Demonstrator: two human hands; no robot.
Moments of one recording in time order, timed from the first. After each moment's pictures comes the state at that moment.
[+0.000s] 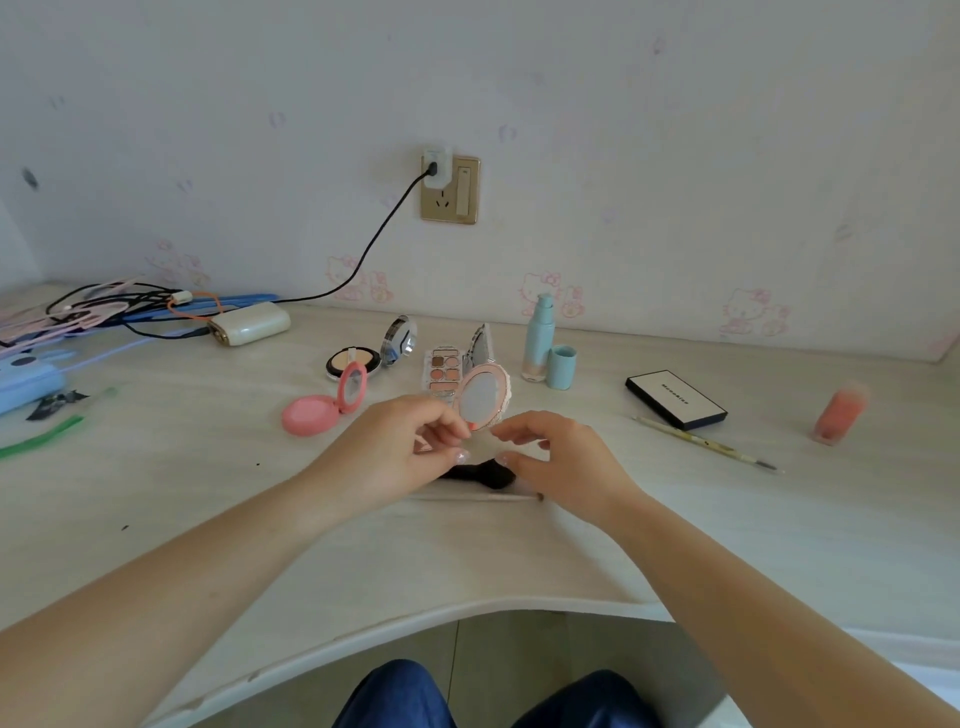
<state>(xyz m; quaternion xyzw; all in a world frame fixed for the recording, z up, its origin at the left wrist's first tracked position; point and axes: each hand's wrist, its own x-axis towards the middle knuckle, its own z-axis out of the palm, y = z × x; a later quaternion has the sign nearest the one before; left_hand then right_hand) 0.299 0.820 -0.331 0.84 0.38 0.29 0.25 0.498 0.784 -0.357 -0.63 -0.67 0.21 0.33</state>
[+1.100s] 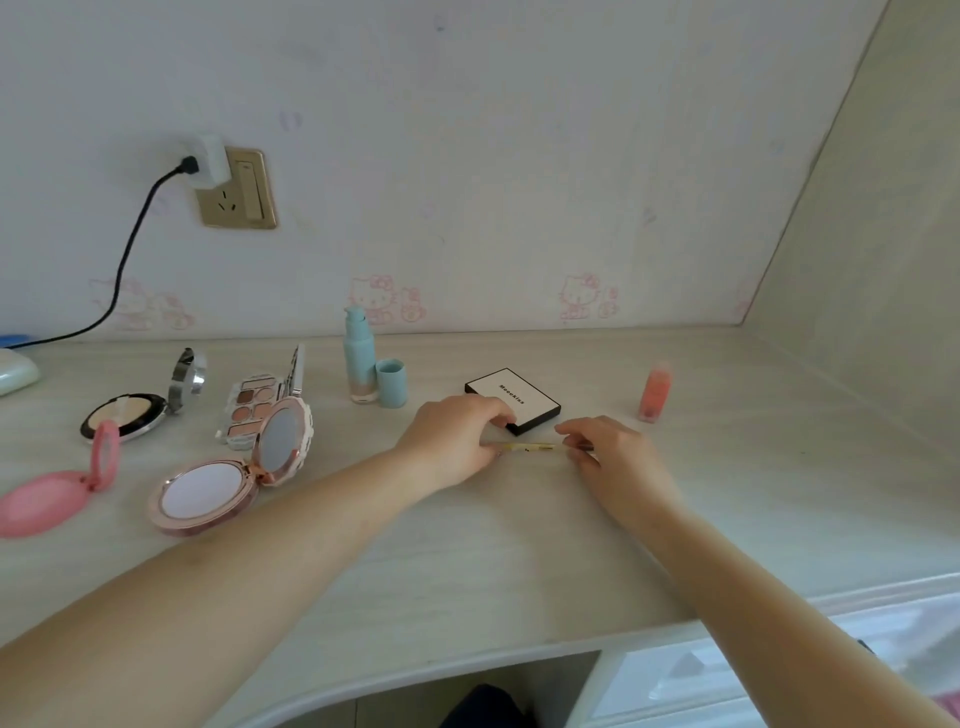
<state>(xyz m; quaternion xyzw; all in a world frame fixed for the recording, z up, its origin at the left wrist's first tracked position) 0.538 0.857 -0.357 0.93 0.29 0.15 0.15 0.696 0.728 -0.376 -0.78 -0.55 0.00 0.29</state>
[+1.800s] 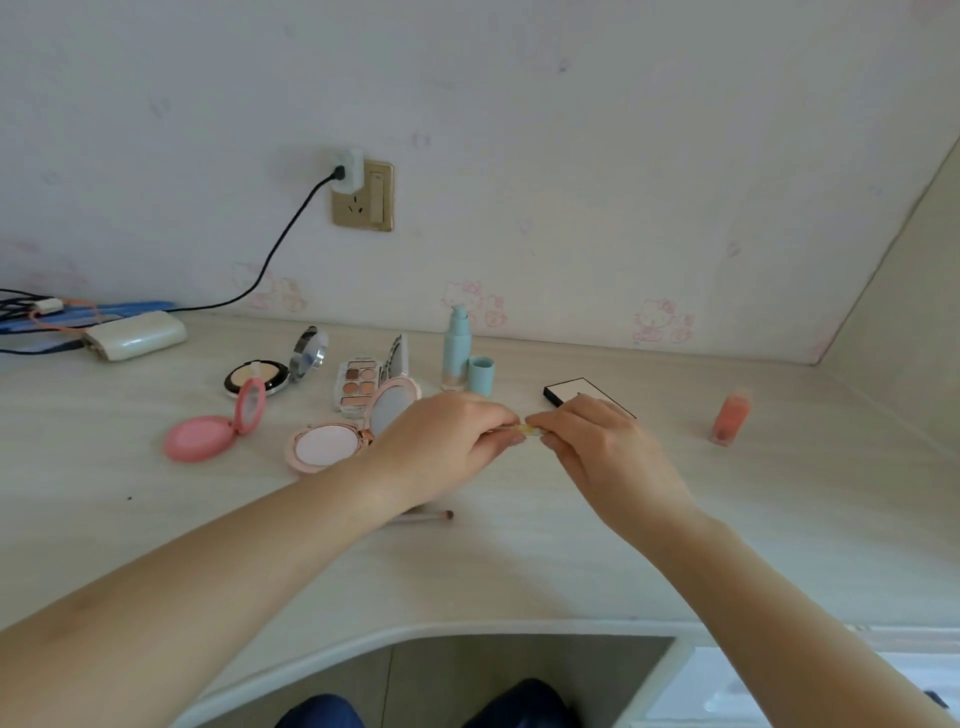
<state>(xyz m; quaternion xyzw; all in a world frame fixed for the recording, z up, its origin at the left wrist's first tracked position) 0.422 0.828 -0.322 0.93 0.22 0.26 0.12 0.593 0.737 -0.331 -0.59 -0.72 -0.20 0.30</state>
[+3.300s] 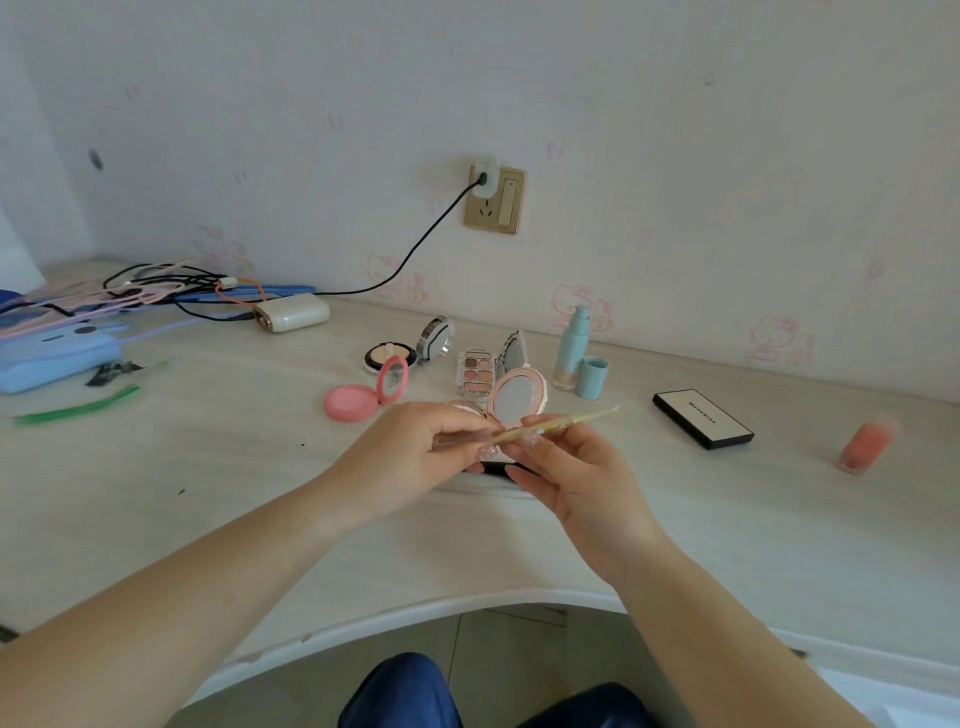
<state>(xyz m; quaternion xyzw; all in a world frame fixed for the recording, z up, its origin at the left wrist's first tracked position) 0.278 0.807 -0.329 0.83 0.31 0.34 0.33 0.447 0.743 -0.332 -0.45 -0.39 0.53 0.60</state>
